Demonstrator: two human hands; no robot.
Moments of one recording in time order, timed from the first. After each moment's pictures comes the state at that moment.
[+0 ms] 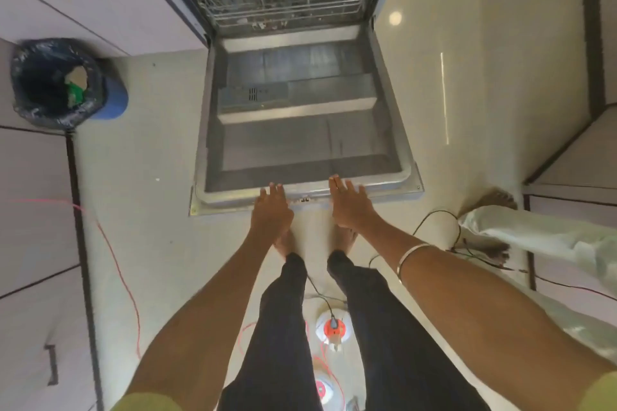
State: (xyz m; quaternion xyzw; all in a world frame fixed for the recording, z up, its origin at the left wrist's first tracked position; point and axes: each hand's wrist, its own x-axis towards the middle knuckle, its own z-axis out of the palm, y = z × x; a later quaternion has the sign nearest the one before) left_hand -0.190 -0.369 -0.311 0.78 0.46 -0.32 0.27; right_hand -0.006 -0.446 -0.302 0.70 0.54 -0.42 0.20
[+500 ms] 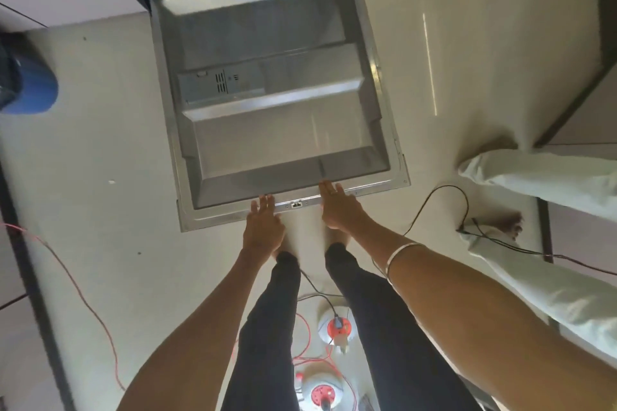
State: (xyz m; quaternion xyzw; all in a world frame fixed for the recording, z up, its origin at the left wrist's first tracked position) left_hand -0.219 -0.427 -0.452 0.74 0.49 -0.29 0.35; right_hand -0.036 -0.488 -0.450 0.73 0.41 -0.52 0.17
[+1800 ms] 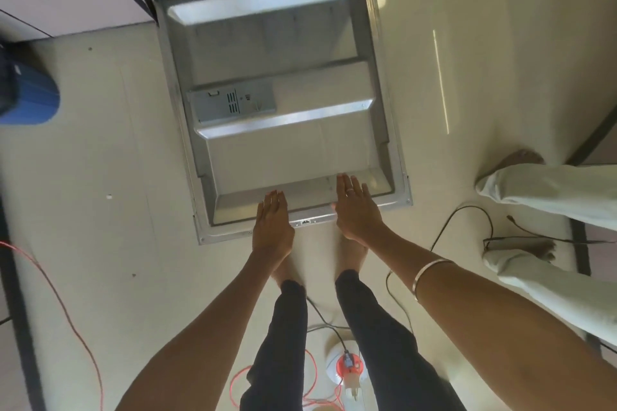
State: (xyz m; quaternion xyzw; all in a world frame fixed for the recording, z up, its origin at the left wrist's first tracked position) left_hand -0.198 -0.402 -0.492 0.80 0.48 -0.18 0.30; right_hand -0.013 -0.472 -0.485 0.77 0.51 -0.37 0.12
